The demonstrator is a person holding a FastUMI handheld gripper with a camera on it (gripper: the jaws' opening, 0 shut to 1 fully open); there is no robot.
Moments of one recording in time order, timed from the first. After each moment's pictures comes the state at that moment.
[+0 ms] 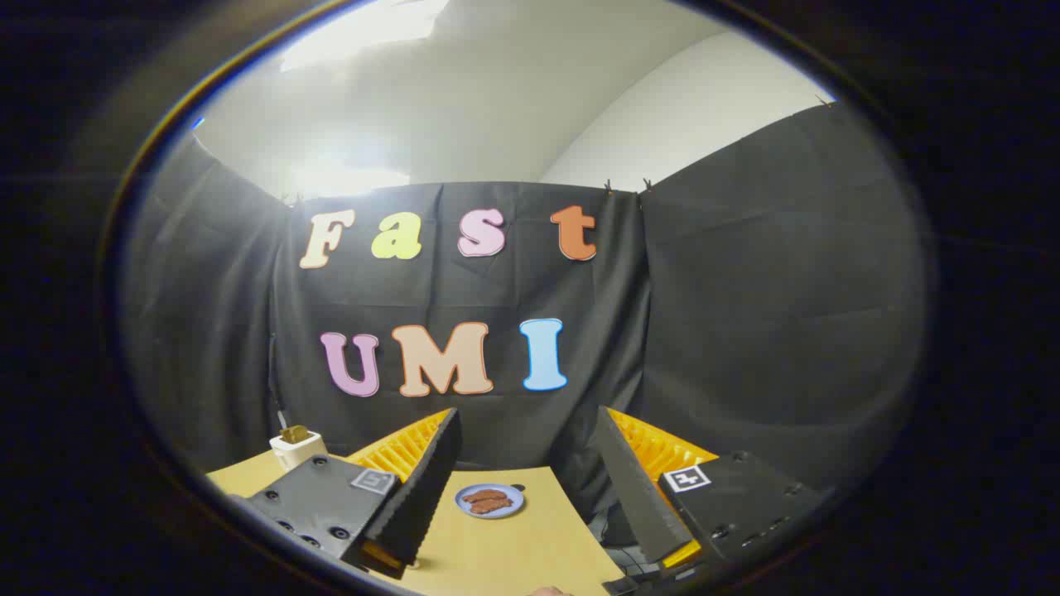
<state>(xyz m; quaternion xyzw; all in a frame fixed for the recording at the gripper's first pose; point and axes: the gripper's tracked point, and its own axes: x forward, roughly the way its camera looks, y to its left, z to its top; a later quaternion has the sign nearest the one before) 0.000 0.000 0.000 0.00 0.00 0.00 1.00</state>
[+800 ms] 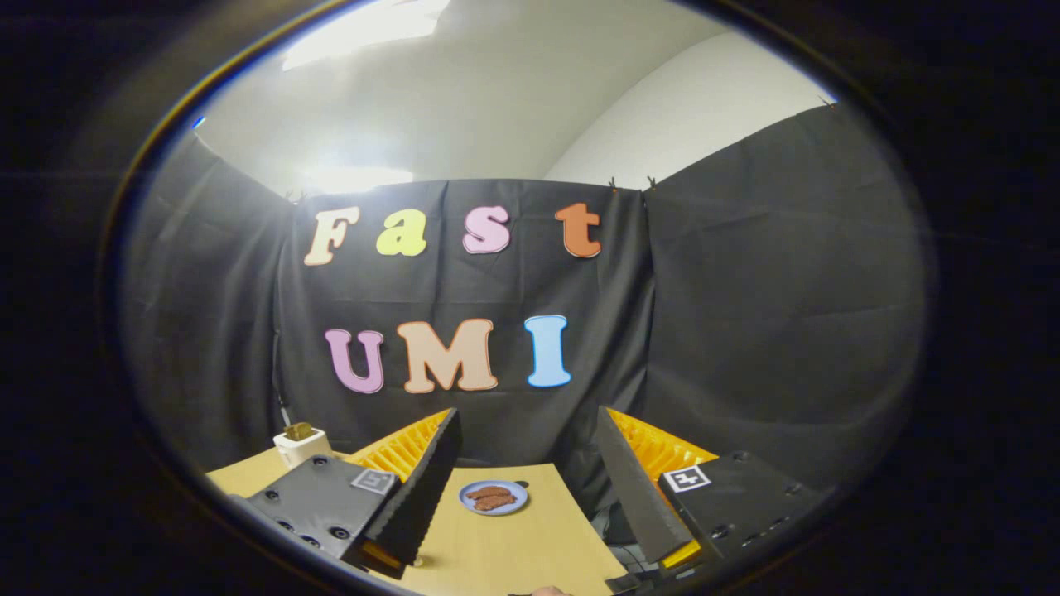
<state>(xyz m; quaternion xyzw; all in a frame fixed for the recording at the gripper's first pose) -0.007 0.008 -0.004 0.00 0.01 0.00 1.00</state>
